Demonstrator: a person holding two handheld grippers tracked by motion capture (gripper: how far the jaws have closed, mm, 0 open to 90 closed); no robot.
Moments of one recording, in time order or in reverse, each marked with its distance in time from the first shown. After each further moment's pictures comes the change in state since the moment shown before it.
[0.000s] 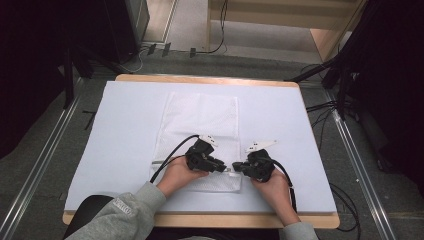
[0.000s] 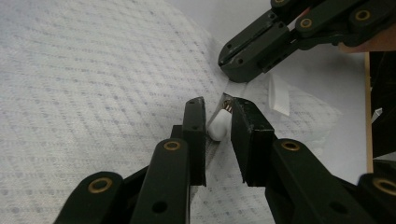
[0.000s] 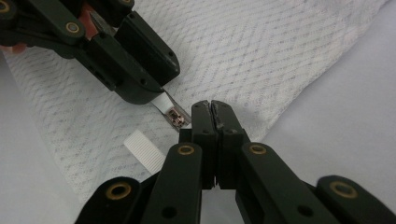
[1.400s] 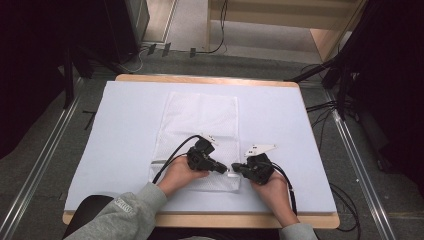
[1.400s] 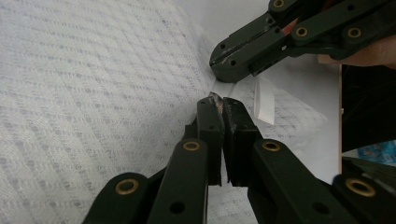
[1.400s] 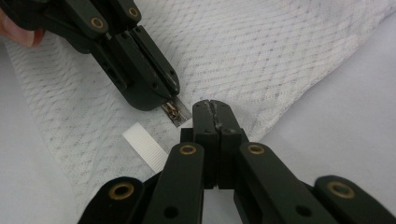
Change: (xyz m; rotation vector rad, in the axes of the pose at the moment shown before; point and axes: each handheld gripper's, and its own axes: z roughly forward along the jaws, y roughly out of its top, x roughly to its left) left arm 0.007 0.001 0.005 0.026 -0.098 -0.083; right arm 0.006 -0.007 0.001 -0.042 -0.025 -0.060
